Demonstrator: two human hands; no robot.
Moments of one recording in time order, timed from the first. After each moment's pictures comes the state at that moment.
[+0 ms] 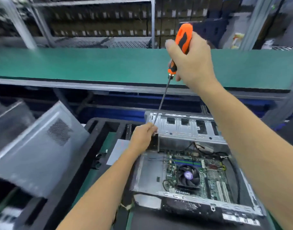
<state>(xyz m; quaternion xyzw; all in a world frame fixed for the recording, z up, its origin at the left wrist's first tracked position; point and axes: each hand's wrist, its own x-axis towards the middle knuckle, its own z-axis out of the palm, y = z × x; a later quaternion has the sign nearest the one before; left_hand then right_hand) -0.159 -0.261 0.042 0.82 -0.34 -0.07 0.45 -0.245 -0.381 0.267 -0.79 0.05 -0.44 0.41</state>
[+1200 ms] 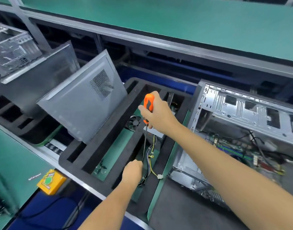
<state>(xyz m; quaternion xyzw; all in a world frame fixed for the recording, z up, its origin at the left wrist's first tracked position) -0.215 -0.070 -0.150 0.96 -0.14 -0.25 -0.01 -0.156 -0.215 0.037 -0.88 -0.01 -0.03 0.47</state>
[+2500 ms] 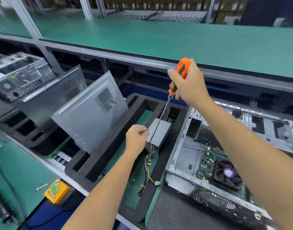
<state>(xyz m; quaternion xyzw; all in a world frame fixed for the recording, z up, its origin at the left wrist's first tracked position) -0.160 -0.113 -0.017 0.86 -0.05 0.00 0.51 -0.168 -0.295 0.154 -0.80 0.02 -0.24 0.55</state>
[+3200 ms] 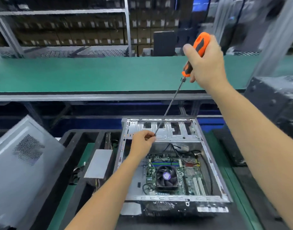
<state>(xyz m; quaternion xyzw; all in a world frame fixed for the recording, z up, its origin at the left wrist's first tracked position) -0.209 -0.323 0.038 0.77 -0.31 -0.14 0.54 -0.315 -0.463 0.273 -0.76 0.16 -0.49 0.40</state>
